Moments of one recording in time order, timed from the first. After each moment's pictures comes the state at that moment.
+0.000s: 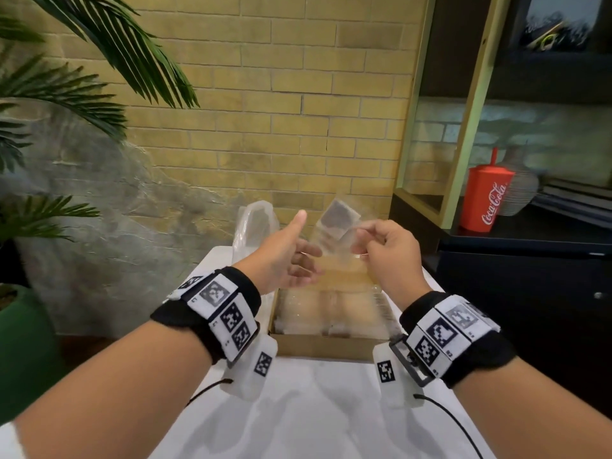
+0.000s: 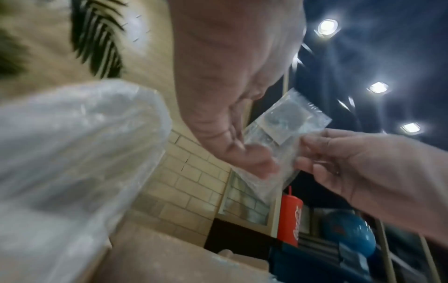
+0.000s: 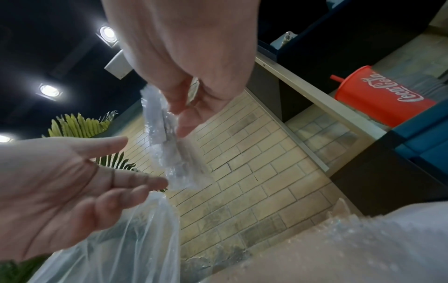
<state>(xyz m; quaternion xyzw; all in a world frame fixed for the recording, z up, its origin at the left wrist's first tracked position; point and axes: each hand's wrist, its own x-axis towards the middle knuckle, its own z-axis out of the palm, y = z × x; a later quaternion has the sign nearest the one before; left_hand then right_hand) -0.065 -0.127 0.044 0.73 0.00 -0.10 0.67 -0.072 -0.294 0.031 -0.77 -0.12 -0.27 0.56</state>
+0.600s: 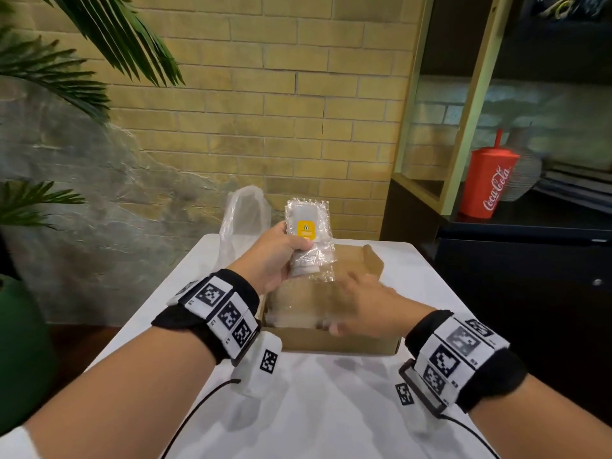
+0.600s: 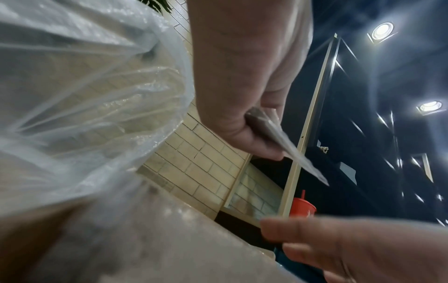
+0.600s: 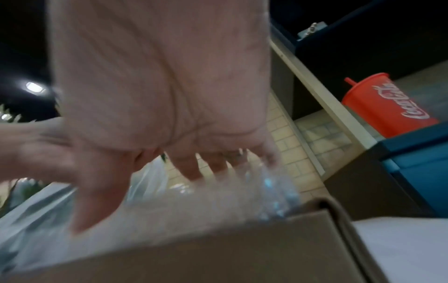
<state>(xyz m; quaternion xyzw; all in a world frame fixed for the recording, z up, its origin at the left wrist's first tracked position) -0.048 -0.137 0.019 0.63 -0.03 -0.05 0.78 -0.067 -0.306 -0.016 -0.98 -0.18 0.07 0.10</state>
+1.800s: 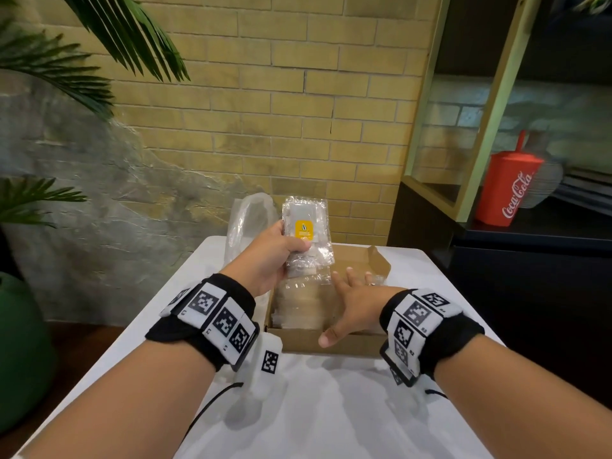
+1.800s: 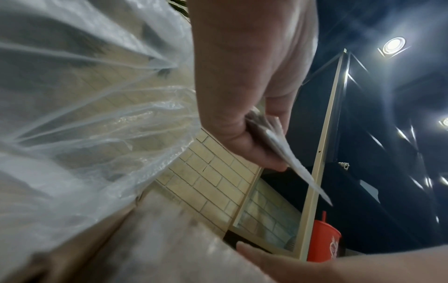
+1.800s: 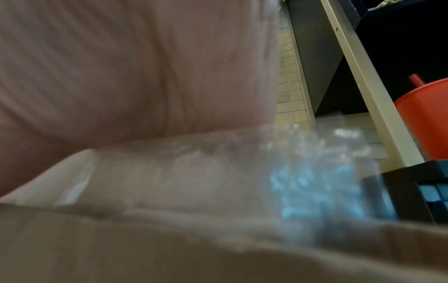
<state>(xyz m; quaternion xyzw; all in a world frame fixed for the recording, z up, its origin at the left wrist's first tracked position) -0.019 -0.115 0.013 0.65 -0.05 -0.04 0.76 -0.023 -0.281 -0.015 -0.98 -0.10 0.19 0.01</state>
